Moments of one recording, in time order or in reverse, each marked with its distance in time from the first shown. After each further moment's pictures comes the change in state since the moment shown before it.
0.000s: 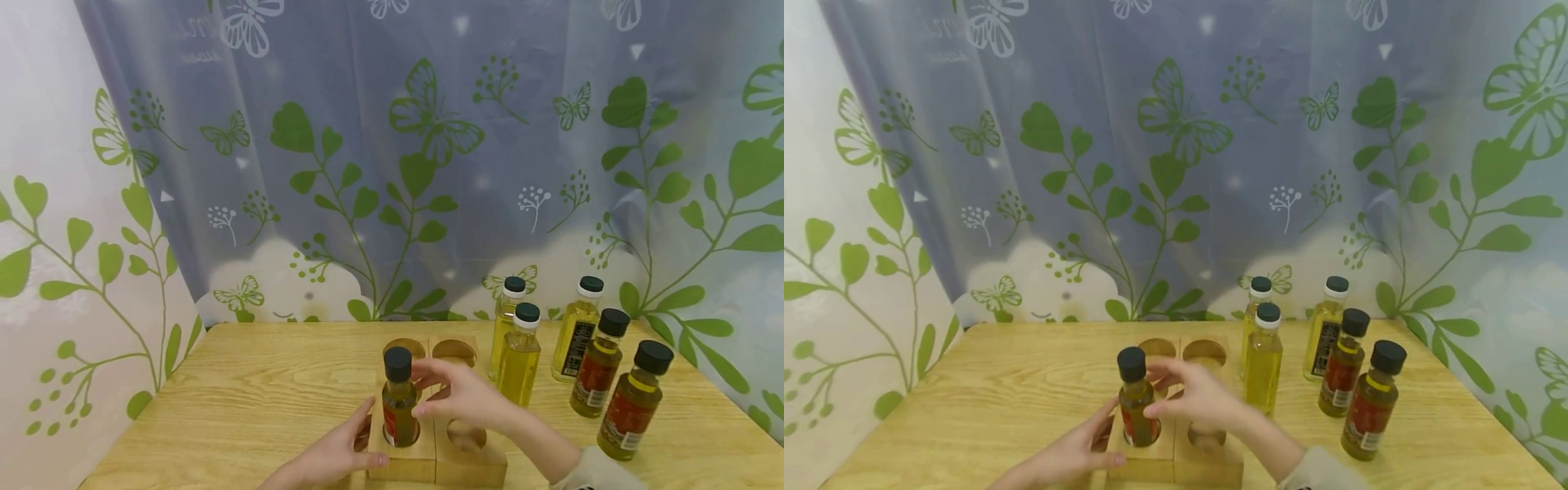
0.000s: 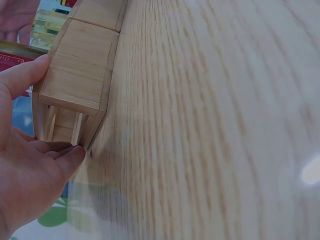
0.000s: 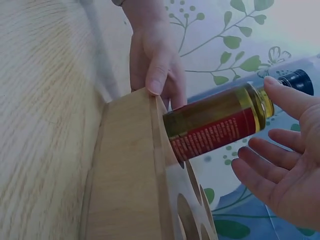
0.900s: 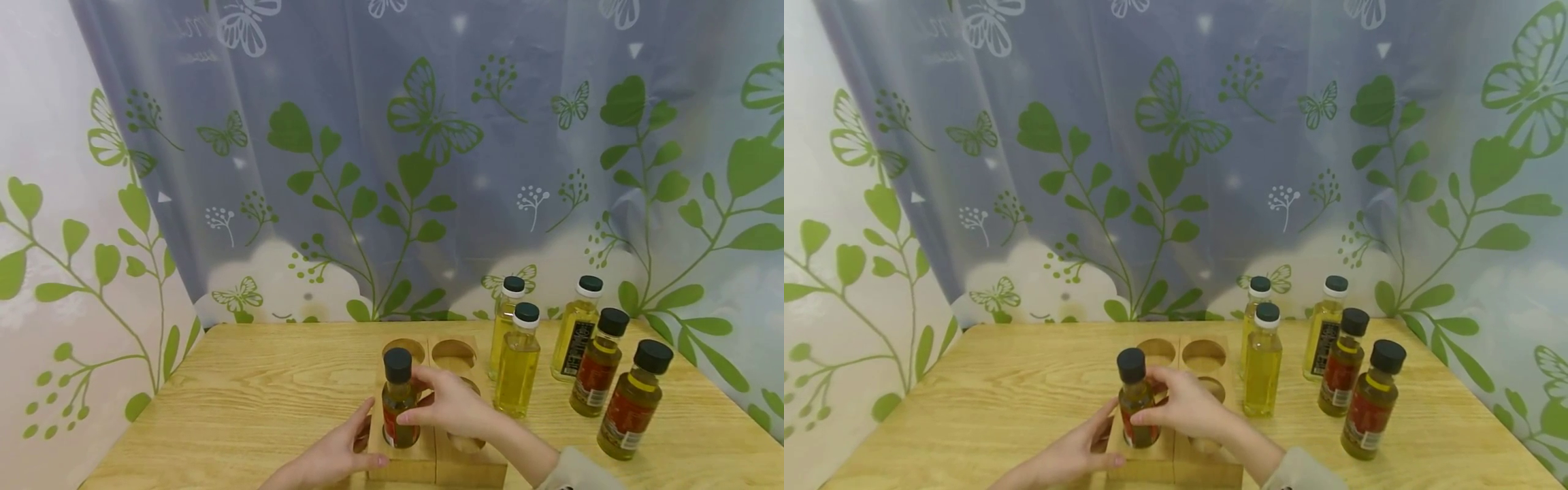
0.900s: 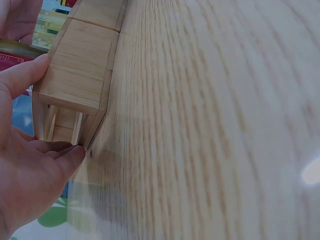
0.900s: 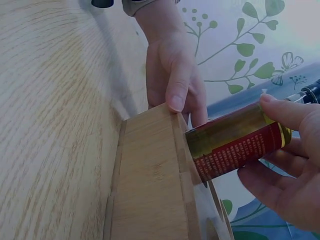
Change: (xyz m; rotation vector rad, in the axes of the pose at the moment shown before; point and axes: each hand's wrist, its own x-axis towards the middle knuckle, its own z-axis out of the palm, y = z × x) left_hand 0.000 0.000 0.000 0.011 -0.014 0.005; right_hand 0.009 0.000 0.017 -0.025 0.003 0.062
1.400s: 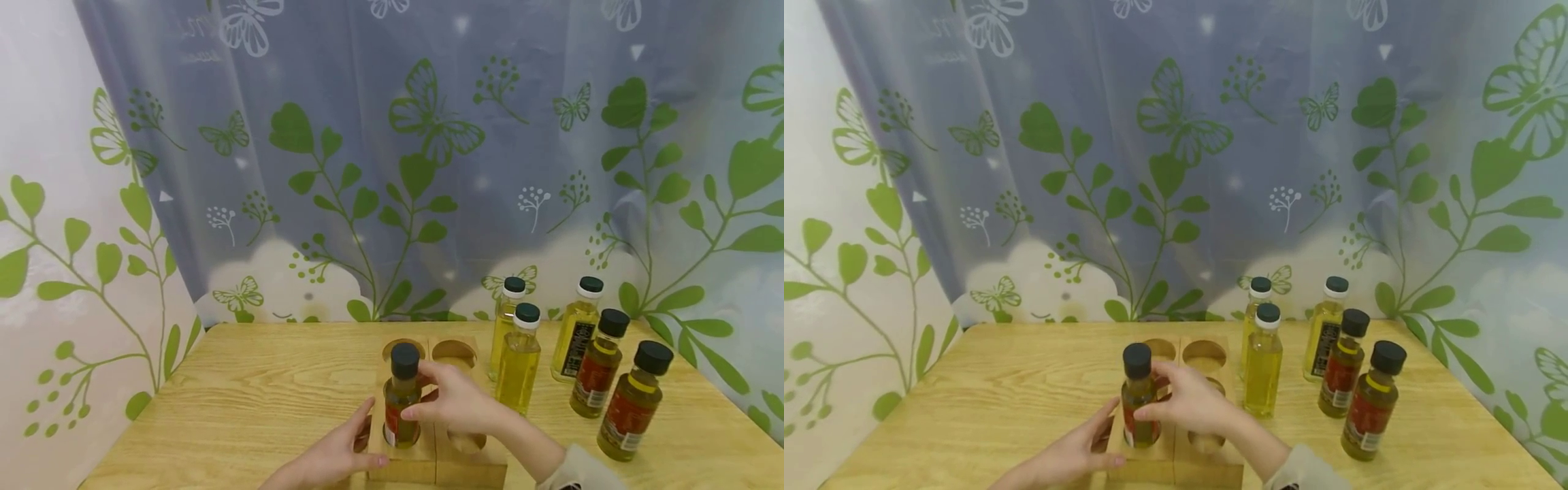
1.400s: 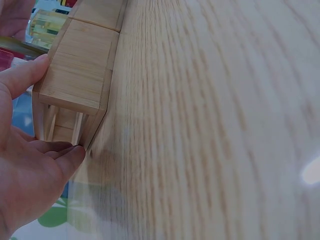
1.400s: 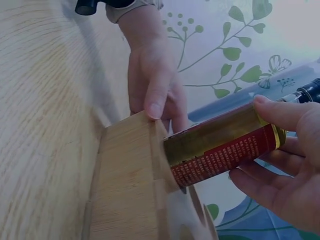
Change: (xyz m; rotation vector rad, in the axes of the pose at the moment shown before) left_hand 0.000 -0.001 0.000 -0.013 -0.001 0.001; right_hand -0.001 -0.005 -0.008 -0.045 0.002 -0.018
